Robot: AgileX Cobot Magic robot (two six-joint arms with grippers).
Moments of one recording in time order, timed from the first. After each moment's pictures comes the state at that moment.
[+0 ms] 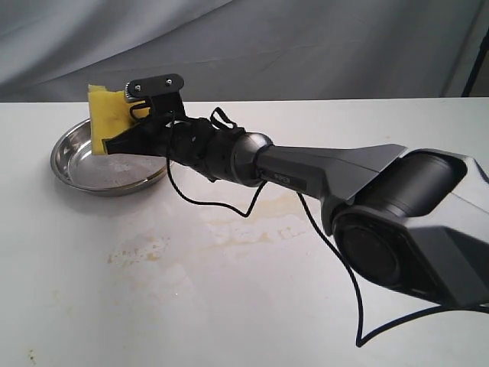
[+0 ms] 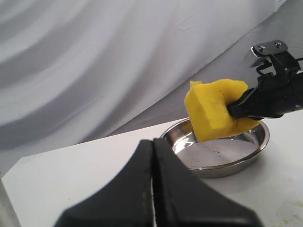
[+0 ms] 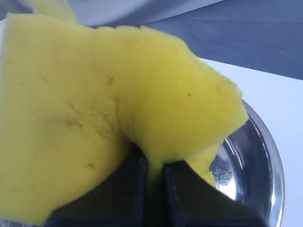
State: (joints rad) left arm -0.01 0.00 0.00 -0.14 0.11 0.38; right arm 0.75 2.58 -2.06 0.98 -0.08 -0.78
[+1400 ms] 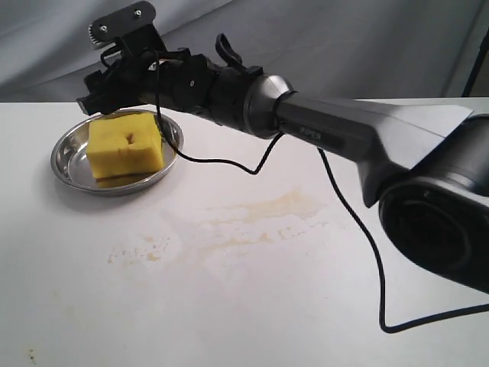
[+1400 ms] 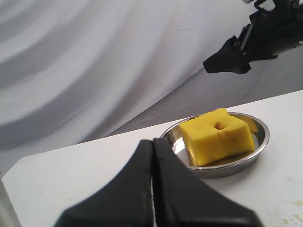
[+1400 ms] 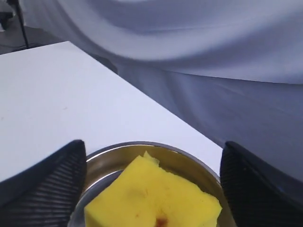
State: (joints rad) left arm -0.01 0.00 0.00 -0.14 0.11 0.38; right arm 0.74 2.40 -2.07 0.69 0.07 -0.78
